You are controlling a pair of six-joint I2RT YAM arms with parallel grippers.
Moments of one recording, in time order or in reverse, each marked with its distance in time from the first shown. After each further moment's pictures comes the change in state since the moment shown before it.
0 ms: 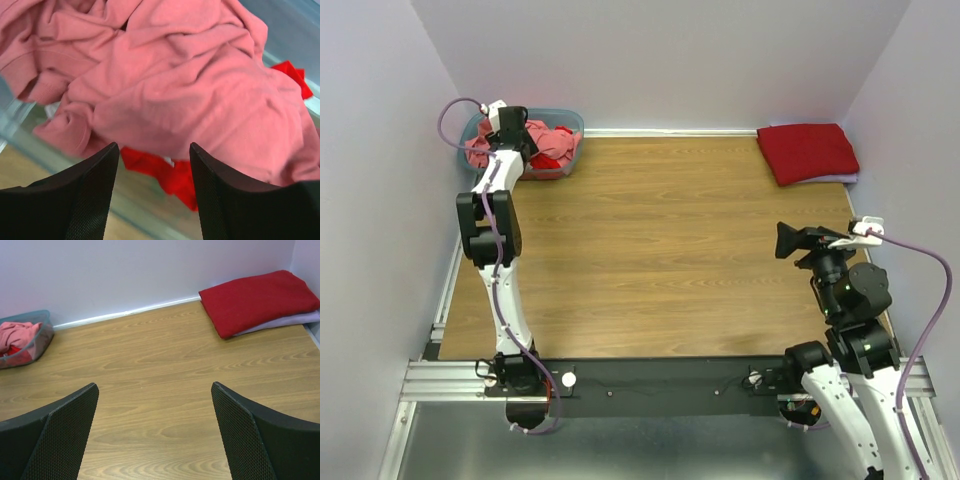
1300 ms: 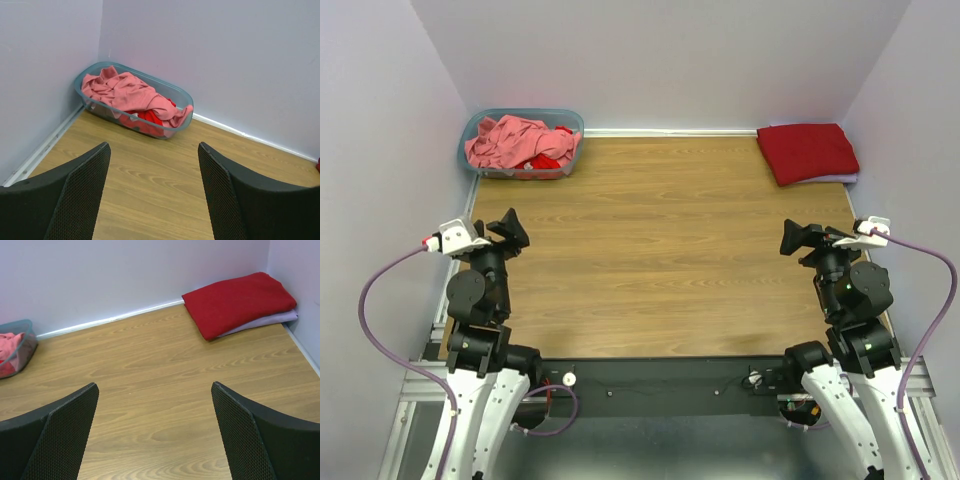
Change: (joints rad) left arm -0.251 -1.887 -1.288 0.196 -0.071 0.135; right arm 0.000 0.016 0.014 -0.004 0.080 -0.008
